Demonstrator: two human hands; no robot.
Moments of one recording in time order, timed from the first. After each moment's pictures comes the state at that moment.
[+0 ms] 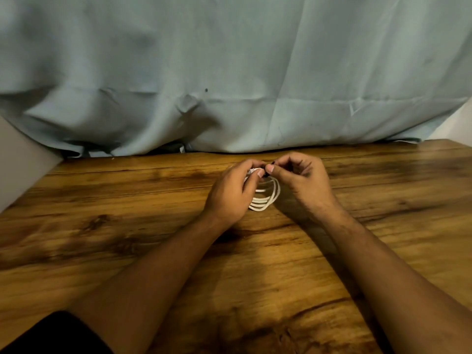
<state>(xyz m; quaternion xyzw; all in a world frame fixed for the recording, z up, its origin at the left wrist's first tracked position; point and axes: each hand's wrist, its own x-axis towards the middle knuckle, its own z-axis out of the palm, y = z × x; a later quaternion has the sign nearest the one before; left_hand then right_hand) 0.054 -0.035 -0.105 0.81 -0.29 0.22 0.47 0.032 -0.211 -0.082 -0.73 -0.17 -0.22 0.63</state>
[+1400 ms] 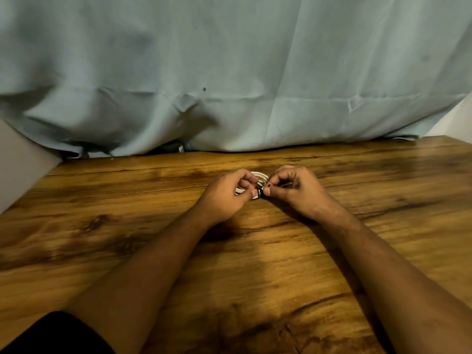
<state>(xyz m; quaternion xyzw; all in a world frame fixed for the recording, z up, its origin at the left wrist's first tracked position) 0.062 -0.015 -0.108 0.86 -0.28 0.11 0.41 0.036 -0.228 -0.096 -0.87 -0.18 -0.15 0.44</state>
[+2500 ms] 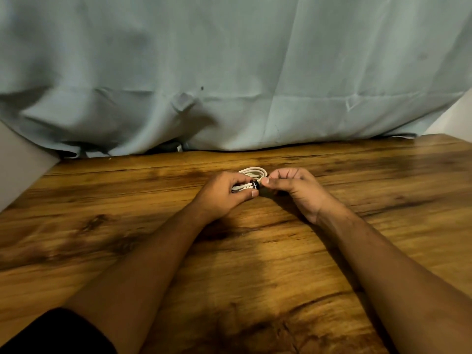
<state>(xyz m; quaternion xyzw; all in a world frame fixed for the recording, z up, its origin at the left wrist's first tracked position) 0.073 -0.008 -0.110 0.85 -0.34 0.07 0.40 0.027 -0.217 -0.093 -0.70 -0.10 0.02 0.71</state>
